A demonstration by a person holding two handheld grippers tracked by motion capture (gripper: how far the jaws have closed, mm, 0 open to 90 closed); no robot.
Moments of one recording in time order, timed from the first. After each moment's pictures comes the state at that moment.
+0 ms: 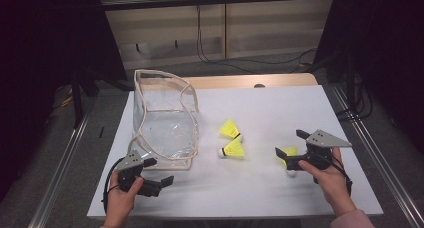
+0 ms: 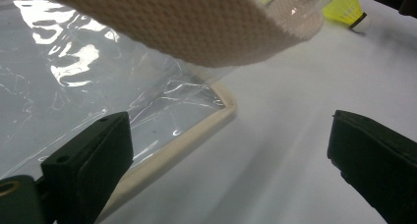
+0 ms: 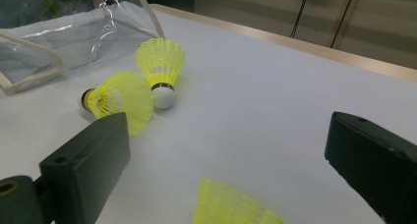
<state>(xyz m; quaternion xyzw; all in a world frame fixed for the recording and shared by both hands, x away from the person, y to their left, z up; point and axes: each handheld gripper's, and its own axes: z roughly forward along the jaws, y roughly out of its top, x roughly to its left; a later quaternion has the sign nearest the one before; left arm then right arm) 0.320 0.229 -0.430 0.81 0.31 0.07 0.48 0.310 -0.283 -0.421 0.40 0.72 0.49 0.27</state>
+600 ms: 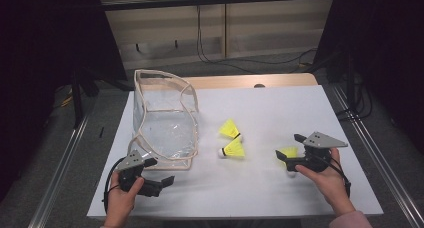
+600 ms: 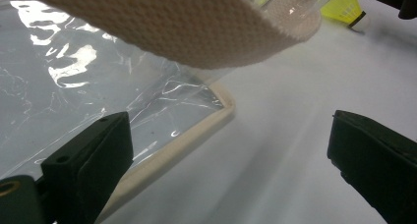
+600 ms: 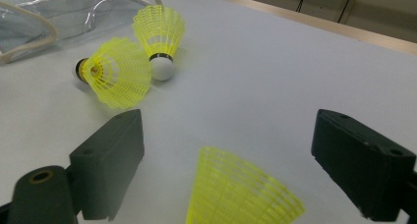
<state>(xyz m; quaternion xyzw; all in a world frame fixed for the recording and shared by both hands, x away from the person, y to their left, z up) 0.319 0.228 -0.429 0.81 0.32 0.08 0.48 0.308 -0.284 -0.429 0.41 0.75 0.45 0.25</state>
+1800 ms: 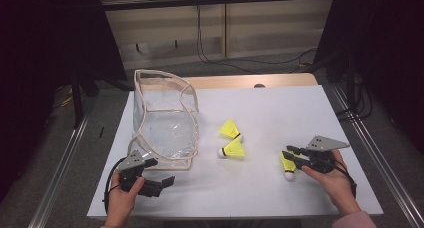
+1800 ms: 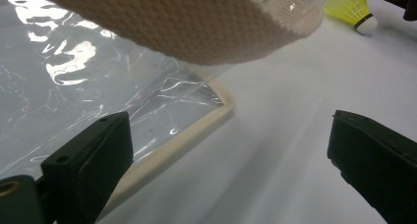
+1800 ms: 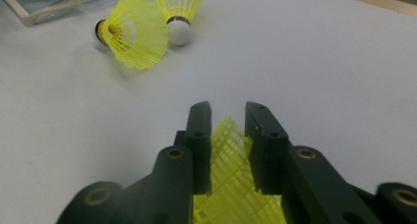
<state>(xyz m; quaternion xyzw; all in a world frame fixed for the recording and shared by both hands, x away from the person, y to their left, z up) 0.319 0.228 -0.430 0.82 0.32 0.07 0.48 0.304 -0.297 -0.437 0.39 0.78 0.44 0.20</state>
